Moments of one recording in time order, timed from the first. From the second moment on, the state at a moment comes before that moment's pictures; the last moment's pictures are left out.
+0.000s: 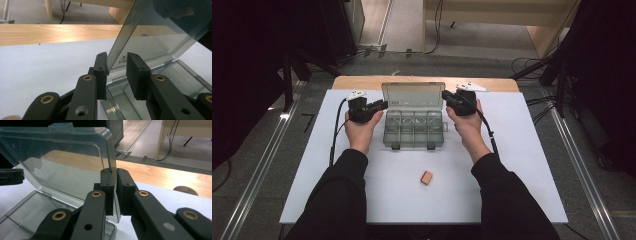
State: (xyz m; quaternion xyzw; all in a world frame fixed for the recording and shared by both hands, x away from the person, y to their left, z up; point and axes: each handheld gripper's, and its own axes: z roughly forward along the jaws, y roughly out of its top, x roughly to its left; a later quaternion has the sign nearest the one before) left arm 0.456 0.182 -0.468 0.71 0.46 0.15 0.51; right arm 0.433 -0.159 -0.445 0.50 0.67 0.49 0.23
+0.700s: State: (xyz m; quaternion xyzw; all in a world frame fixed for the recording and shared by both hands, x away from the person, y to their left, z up) left arm 0.471 0.171 -0.476 0.71 0.48 0.18 0.48; right arm 0.455 -0.161 -0.447 0.52 0.66 0.49 0.21
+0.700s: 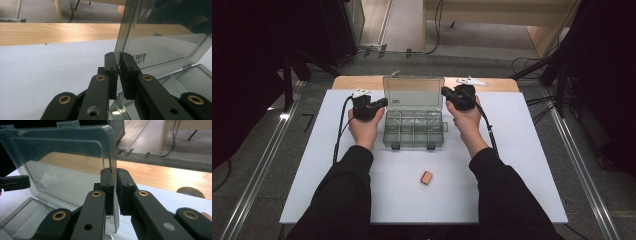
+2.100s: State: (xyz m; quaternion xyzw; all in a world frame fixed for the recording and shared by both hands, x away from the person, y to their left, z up) left arm 0.490 0.176 -0.482 0.70 0.51 0.13 0.48; right arm 0.469 -0.158 -0.486 0.57 0.66 0.46 0.16
